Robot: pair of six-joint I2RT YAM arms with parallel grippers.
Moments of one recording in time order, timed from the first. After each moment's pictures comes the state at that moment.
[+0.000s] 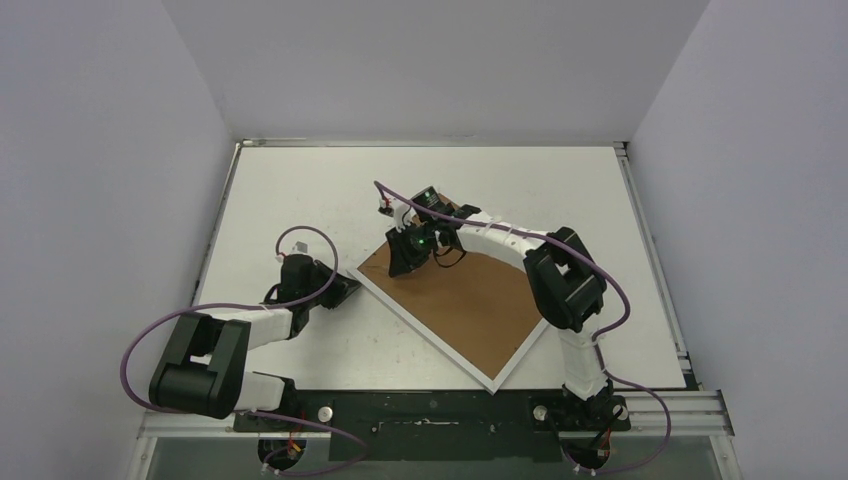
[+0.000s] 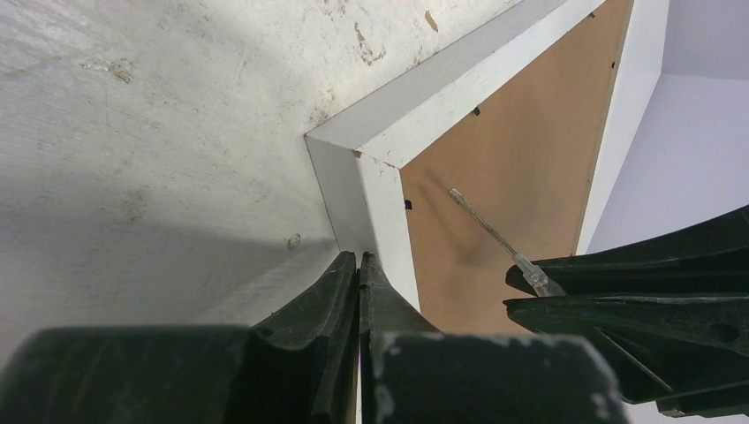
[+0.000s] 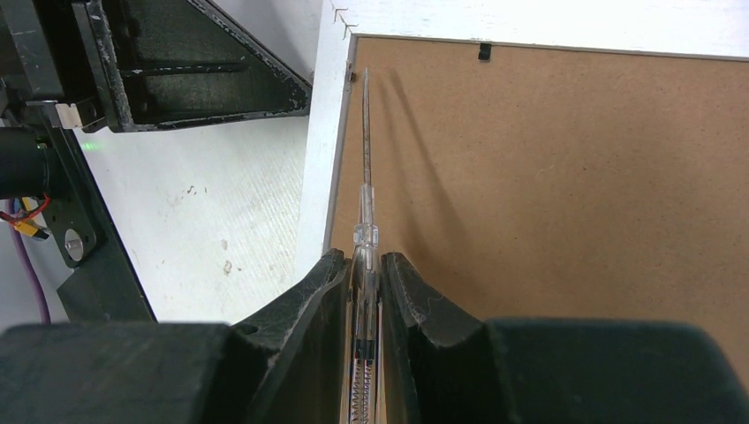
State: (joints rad) left arm -0.21 1.36 0.31 0.38 0.22 -1.09; right arm 0.72 2.04 1.50 -0.37 -0.58 0.06
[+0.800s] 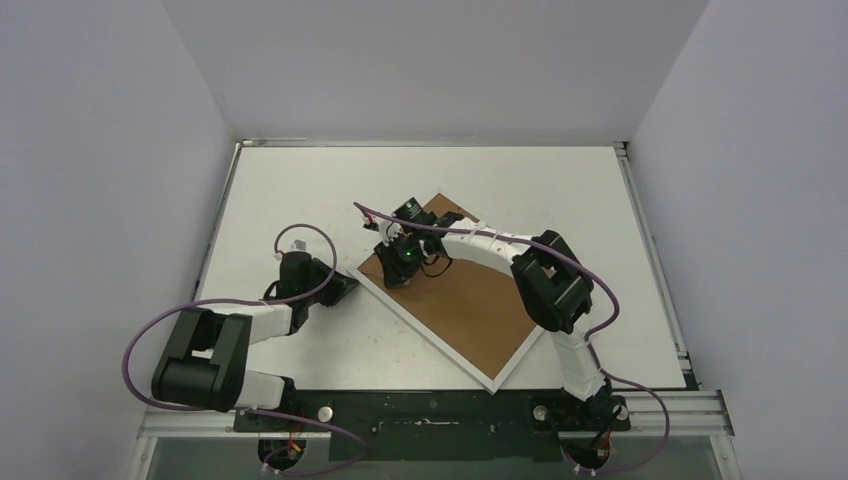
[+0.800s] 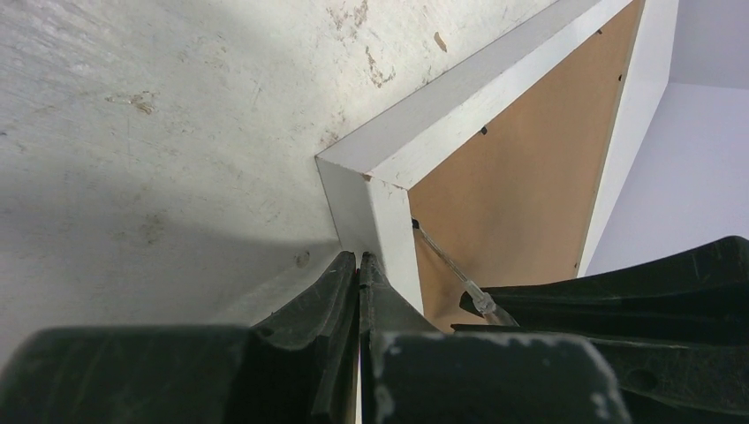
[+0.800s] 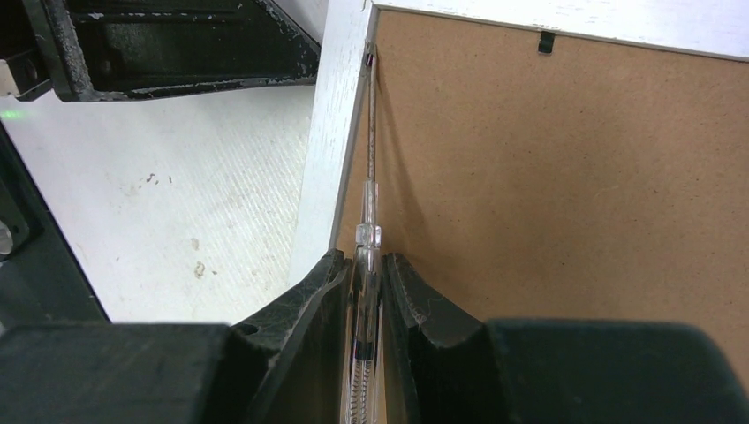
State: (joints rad) left arm -0.19 1.38 0.34 0.37 0.22 -1.08; right arm 0.80 2.09 1.54 -0.44 -0.49 -0.01
